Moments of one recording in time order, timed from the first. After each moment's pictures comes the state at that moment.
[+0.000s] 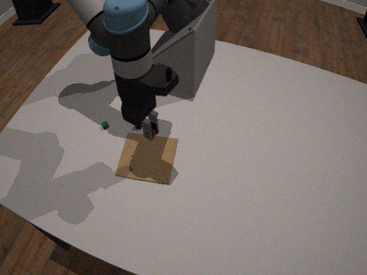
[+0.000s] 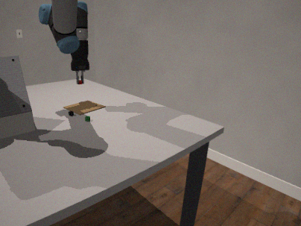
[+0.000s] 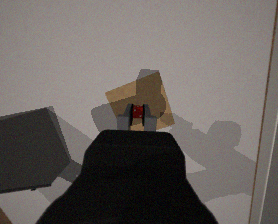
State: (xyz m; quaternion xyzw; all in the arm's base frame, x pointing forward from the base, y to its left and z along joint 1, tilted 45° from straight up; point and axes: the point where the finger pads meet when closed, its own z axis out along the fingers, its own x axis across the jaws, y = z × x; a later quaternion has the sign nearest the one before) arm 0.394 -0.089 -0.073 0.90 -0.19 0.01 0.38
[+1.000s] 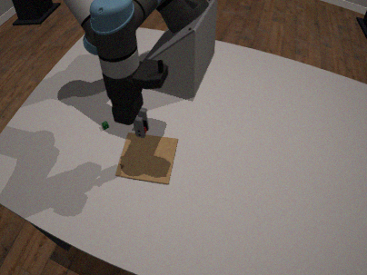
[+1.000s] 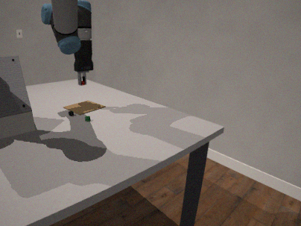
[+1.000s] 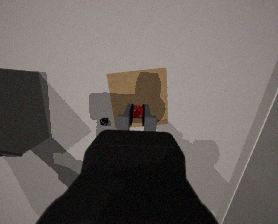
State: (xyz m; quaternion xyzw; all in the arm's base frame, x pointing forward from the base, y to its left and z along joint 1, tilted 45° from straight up) arm 0.391 -0.106 -0.057 0.92 -0.07 -0.04 0.38
